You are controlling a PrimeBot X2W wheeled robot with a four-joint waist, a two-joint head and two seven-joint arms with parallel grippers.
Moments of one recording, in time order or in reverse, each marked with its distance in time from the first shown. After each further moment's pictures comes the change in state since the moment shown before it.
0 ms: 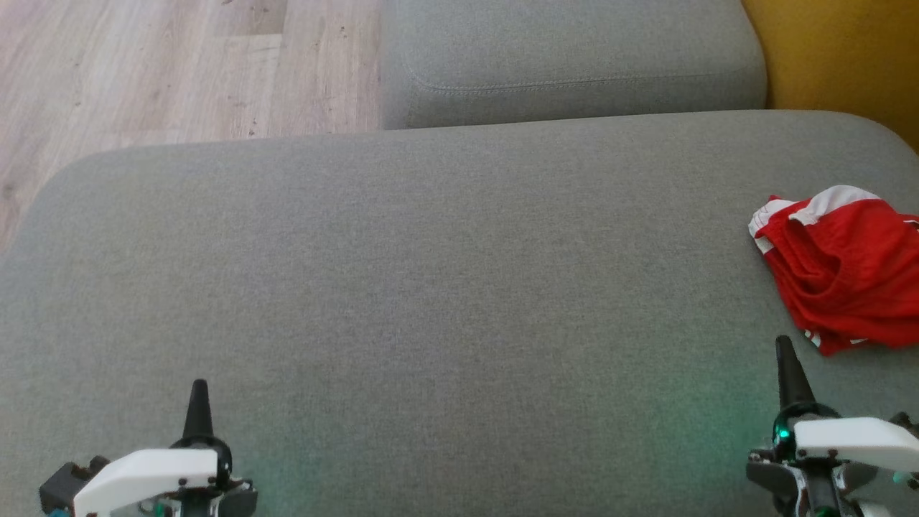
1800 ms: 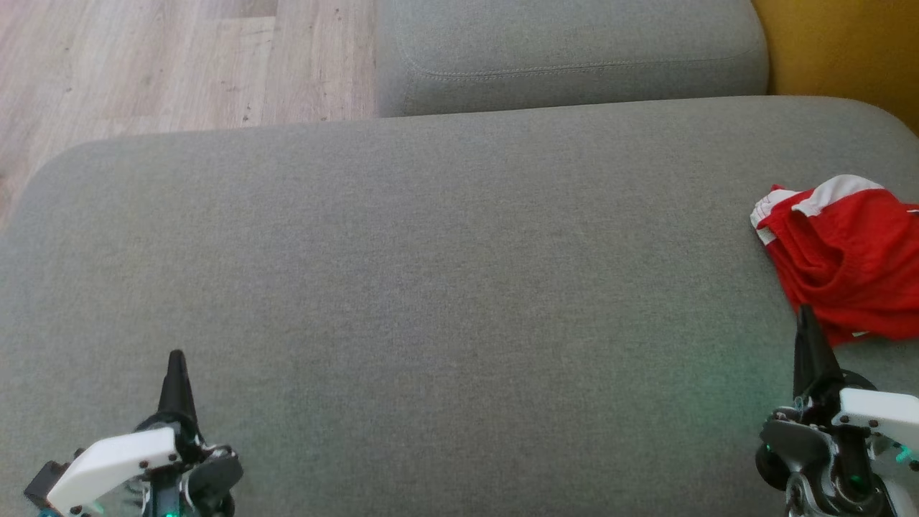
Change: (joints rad) left arm -0.055 -0.061 0.133 0.004 -0.209 -0.093 0.078; right arm -0.079 -0.001 -0.056 0.009 0.324 0.000 0.061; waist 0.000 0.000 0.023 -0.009
